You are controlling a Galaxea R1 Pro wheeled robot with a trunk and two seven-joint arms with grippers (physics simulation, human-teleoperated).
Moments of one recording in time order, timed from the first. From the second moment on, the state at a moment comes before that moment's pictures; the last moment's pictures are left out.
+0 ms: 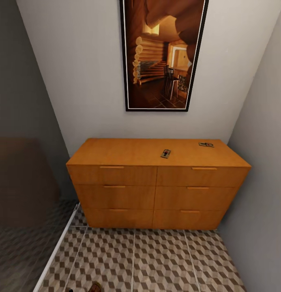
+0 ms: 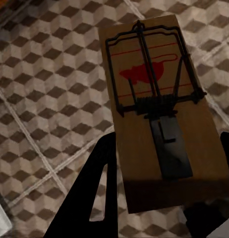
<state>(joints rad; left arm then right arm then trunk) -0.46 0.07 -0.61 0.08 -0.04 -0.37 -0.07 -0.11 -0.13 -0.29 -0.11 0.16 -0.61 0.13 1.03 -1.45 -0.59</state>
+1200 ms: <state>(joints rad) -0.39 0.06 -0.60 0.07 0.68 -0.60 0.27 -0.11 -0.10 -0.29 -0.54 0.15 -0.40 0.11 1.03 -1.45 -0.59</state>
